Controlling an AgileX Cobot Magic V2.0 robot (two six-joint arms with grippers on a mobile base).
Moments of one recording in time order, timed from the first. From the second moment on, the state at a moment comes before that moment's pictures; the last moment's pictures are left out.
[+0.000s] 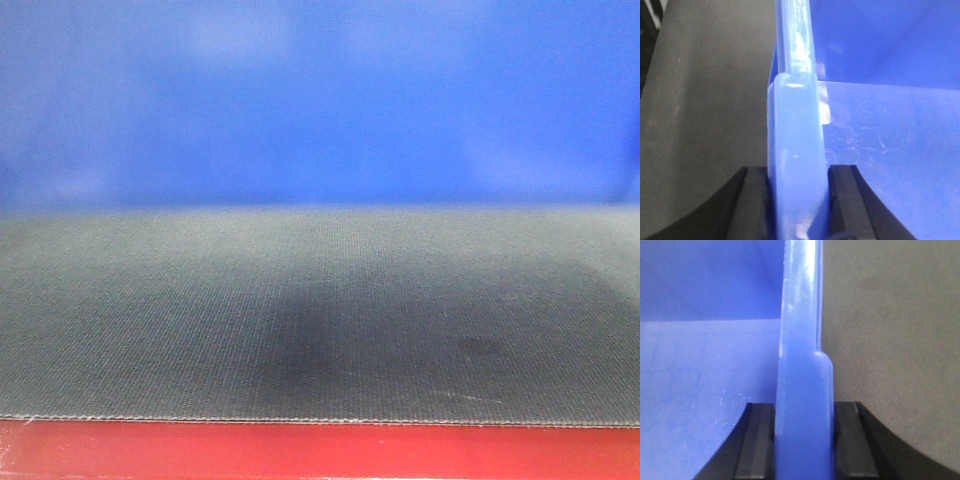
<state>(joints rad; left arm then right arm) -0.07 1.16 -1.40 -0.08 1.04 -0.15 0.19 1.25 -1.54 0.04 1.20 0.15</state>
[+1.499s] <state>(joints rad) -0.08 1.32 -1.05 -0.08 0.65 -0.13 0.19 1.39 -1.25 0.03 0.88 0.11</state>
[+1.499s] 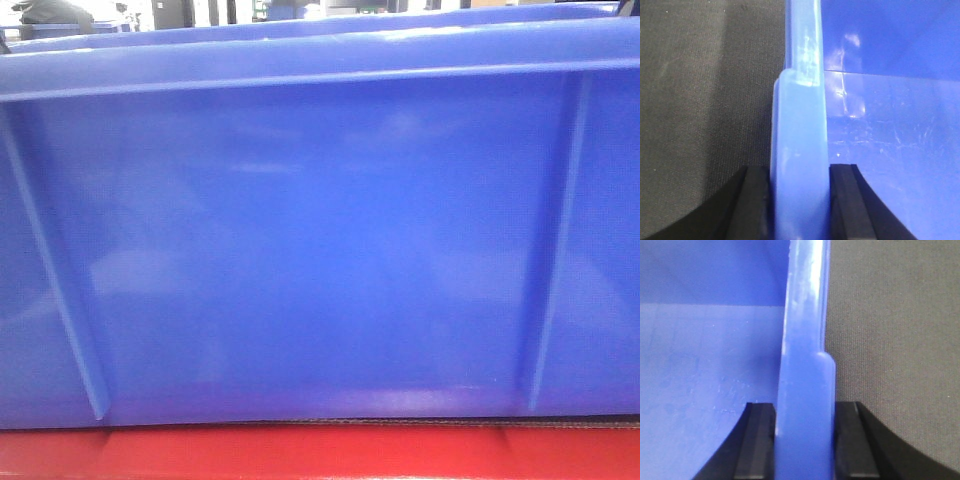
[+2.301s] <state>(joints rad) -0.08 1.25 -1.35 -0.04 0.79 -0.13 0.19 1.38 -1.53 0.00 1.04 0.10</state>
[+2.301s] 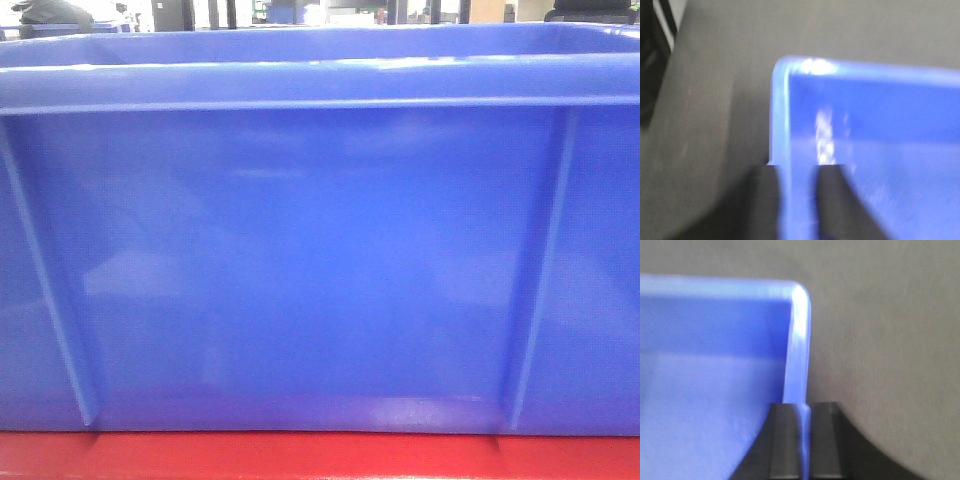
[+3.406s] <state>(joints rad) -0.08 0.43 -0.58 -0.01 0.20 -0.13 0.19 0.42 -0.63 0.11 0.31 -0.06</state>
